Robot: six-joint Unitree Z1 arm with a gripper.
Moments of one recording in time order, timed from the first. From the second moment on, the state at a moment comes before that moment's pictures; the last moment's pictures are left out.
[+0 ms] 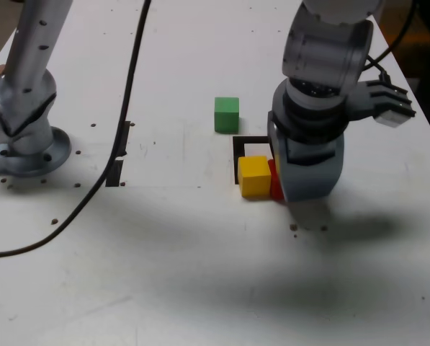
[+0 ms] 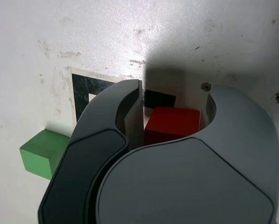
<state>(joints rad) -0.36 2.15 -1.61 1.09 0.28 1.09</state>
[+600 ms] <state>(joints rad) -0.33 2.25 -1.96 1.40 0.24 0.63</state>
